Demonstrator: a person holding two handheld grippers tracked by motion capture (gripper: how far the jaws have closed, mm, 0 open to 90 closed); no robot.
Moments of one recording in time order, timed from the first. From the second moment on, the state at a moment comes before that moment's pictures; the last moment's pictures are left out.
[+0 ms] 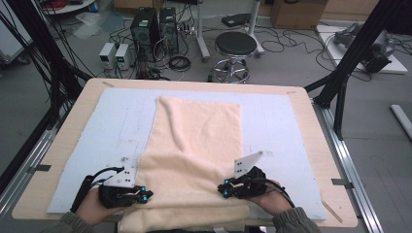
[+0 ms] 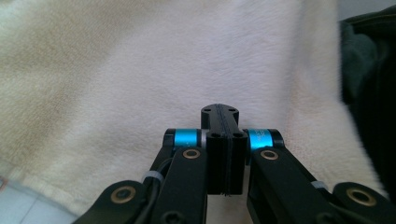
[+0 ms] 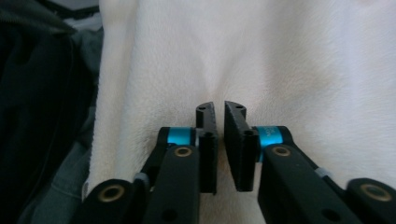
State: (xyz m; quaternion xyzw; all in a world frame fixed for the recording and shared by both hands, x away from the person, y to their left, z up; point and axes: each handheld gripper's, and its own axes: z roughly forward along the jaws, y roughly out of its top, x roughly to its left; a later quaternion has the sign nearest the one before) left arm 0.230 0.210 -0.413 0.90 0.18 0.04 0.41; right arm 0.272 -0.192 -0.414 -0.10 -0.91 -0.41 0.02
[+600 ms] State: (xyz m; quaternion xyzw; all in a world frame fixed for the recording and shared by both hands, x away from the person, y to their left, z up) left arm 0.278 0.201 -0.434 0.89 0.23 0.09 0.38; right arm 0.304 -0.186 -0.433 -0.15 -0.92 -0.35 -0.05
